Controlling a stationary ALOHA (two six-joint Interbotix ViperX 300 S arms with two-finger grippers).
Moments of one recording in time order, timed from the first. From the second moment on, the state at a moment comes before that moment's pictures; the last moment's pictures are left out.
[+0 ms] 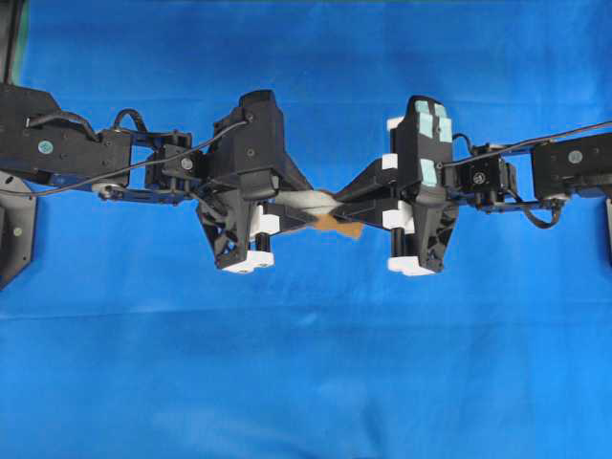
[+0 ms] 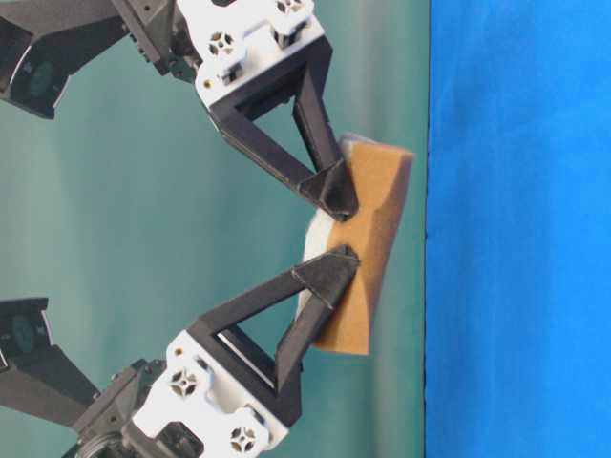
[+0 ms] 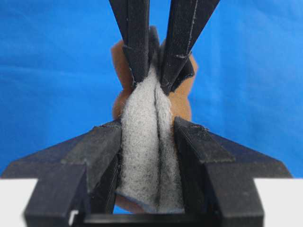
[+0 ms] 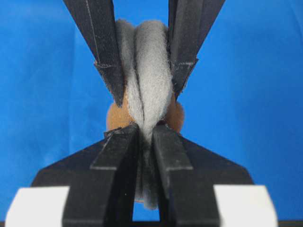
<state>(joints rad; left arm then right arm) 0.01 -0.12 0.59 -0.03 0.06 -0.04 0.00 -0.14 0.69 -0.03 0.00 0.10</state>
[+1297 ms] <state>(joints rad) -0.02 -0.50 0.88 -0.03 -0.07 -0.03 0.00 -0.11 0.74 -0.03 0.02 0.10</state>
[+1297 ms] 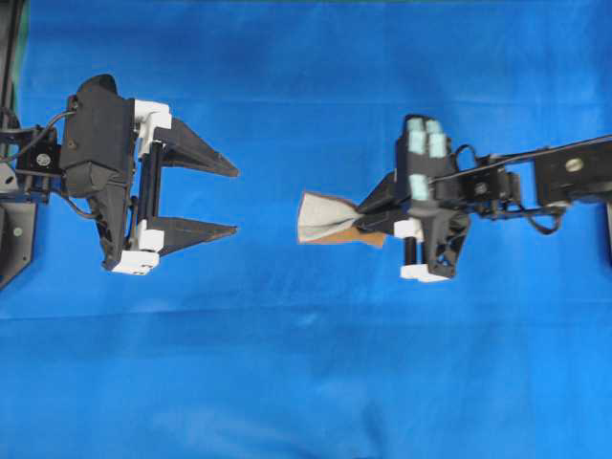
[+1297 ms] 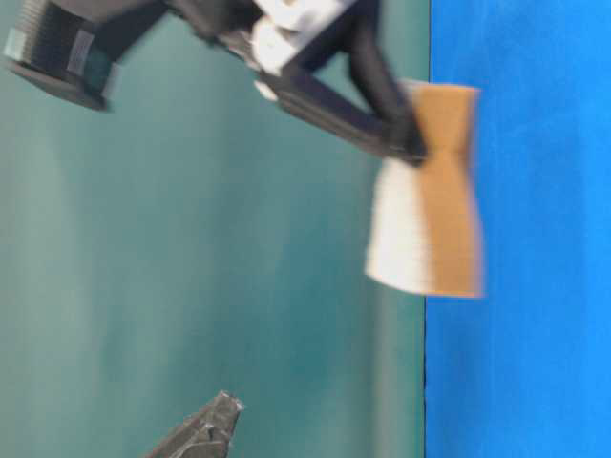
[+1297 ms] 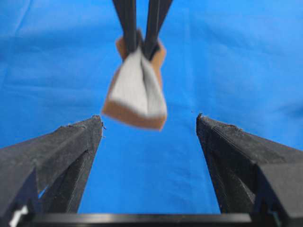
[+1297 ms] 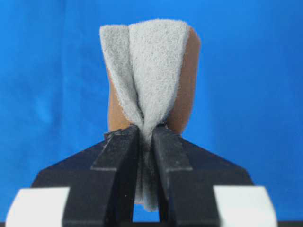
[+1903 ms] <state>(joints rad) -0.02 -0.50 0.89 -0.03 -0.07 -0.02 0.00 0.16 0.73 -0.03 -0.10 0.10</state>
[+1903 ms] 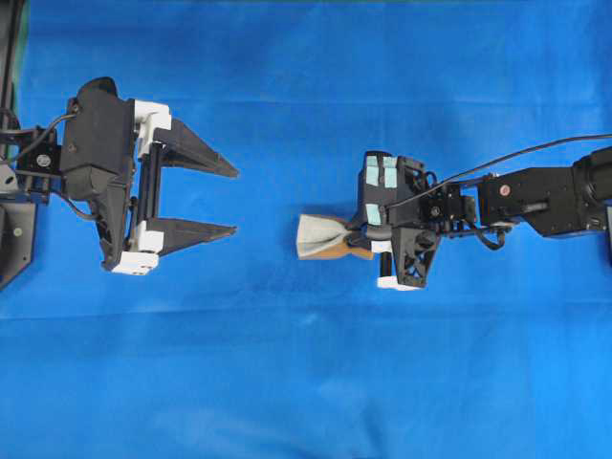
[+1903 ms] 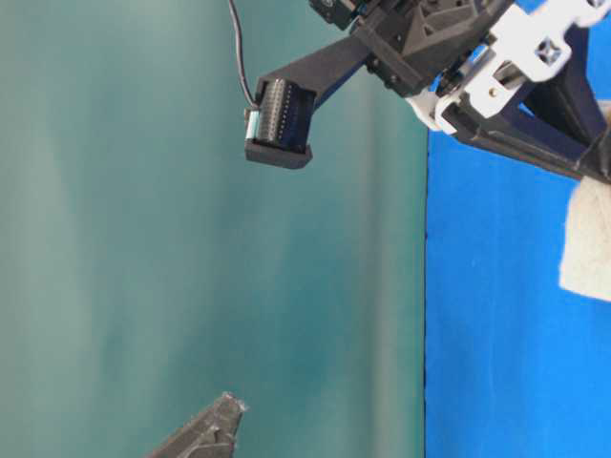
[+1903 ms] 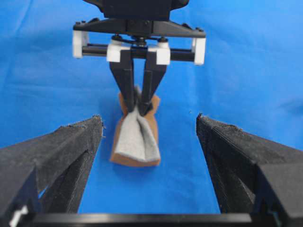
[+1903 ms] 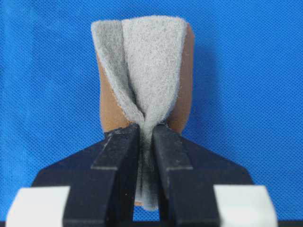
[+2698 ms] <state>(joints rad) -0.02 -0.50 0.89 -0.03 -0.07 -0.01 -0.28 0.16 0.73 -0.14 -0.11 0.09</state>
